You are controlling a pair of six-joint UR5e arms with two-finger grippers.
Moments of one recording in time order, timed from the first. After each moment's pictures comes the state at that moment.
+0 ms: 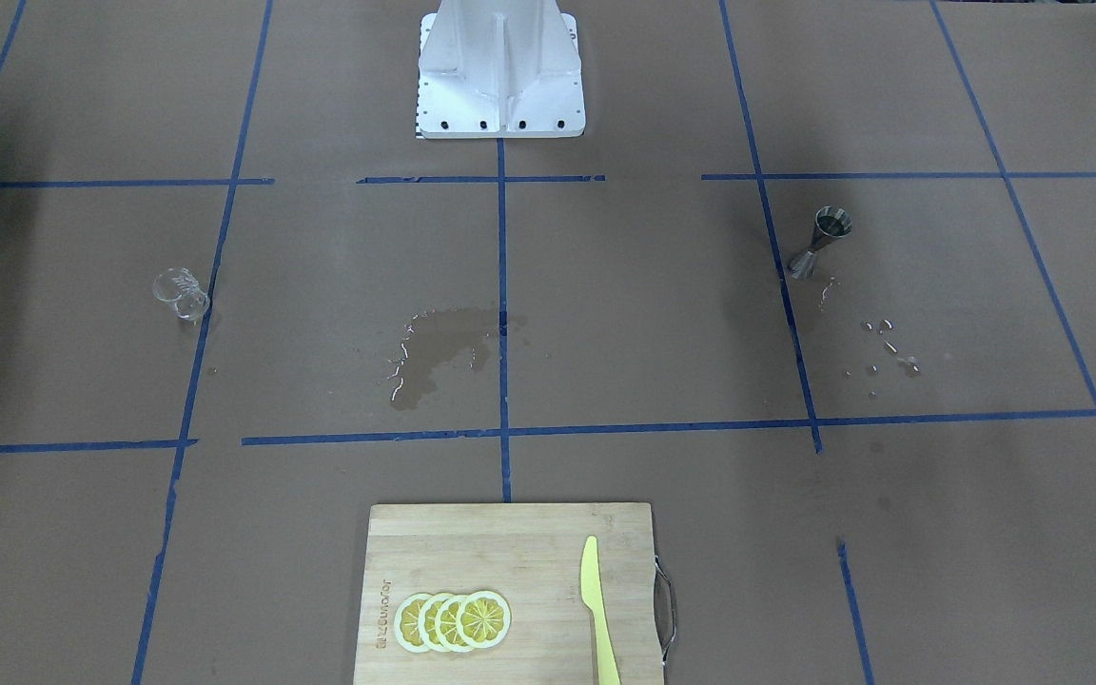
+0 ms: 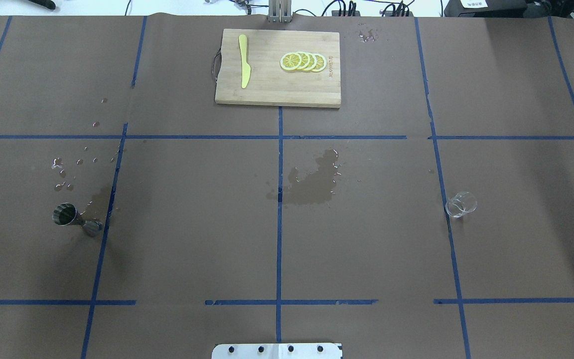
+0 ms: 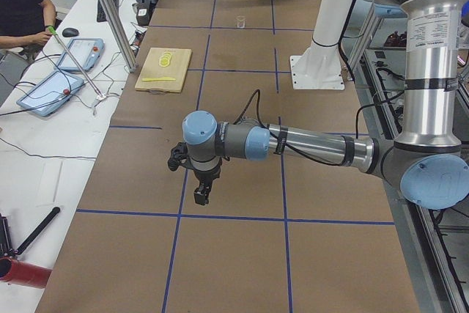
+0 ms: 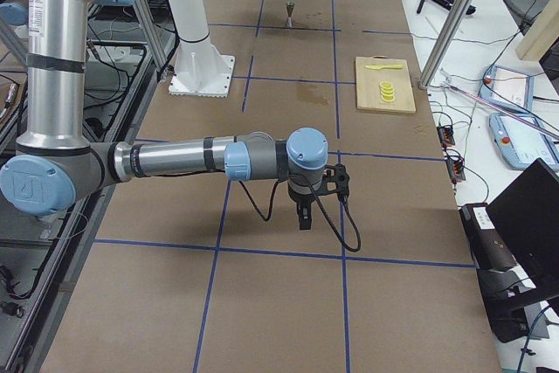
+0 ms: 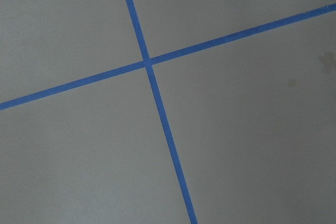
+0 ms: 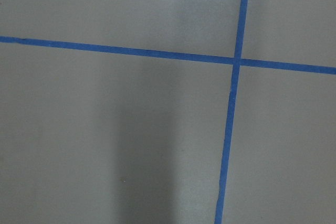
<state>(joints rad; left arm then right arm) -1.49 -1.51 -1.77 -1.52 -2.32 0.17 1.52 -1.69 1.81 -1.60 2.41 0.00</state>
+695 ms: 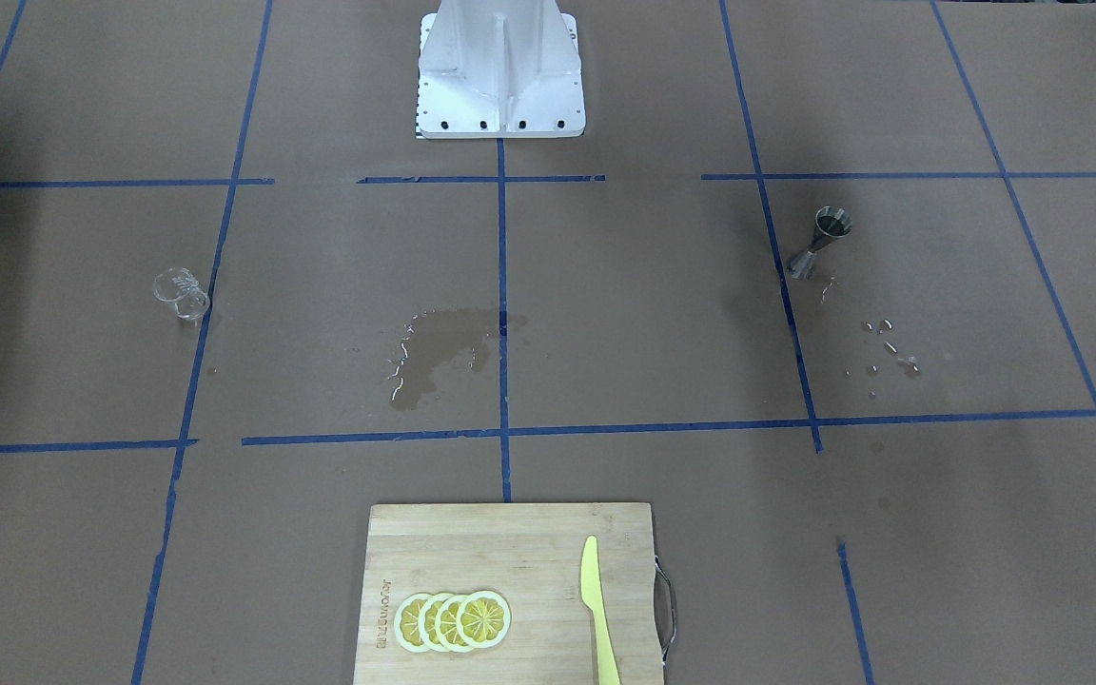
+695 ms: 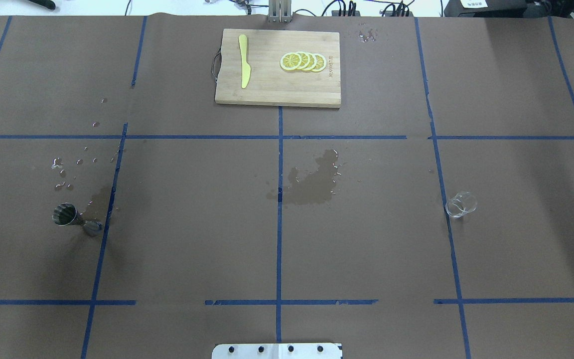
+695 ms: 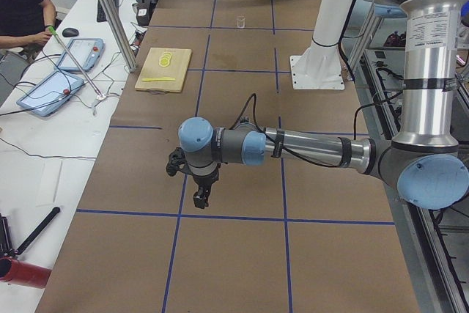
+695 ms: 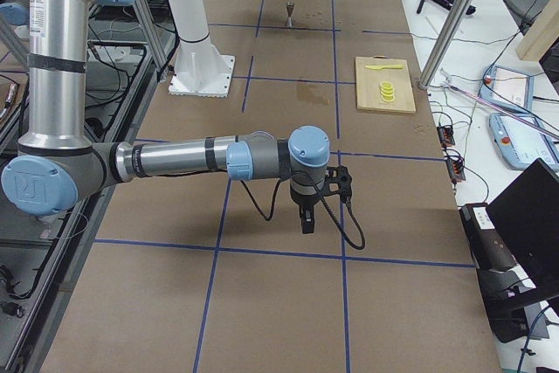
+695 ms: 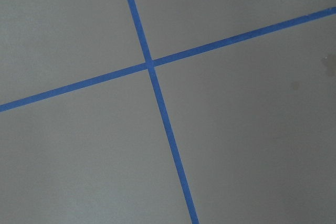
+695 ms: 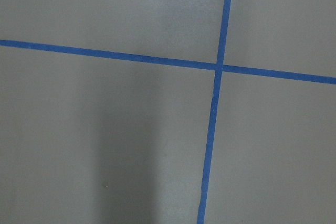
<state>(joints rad) -1.50 -1.53 -1.70 -1.52 -2.39 0.17 1.52 -1.68 1.81 -1.60 2.36 0.00</state>
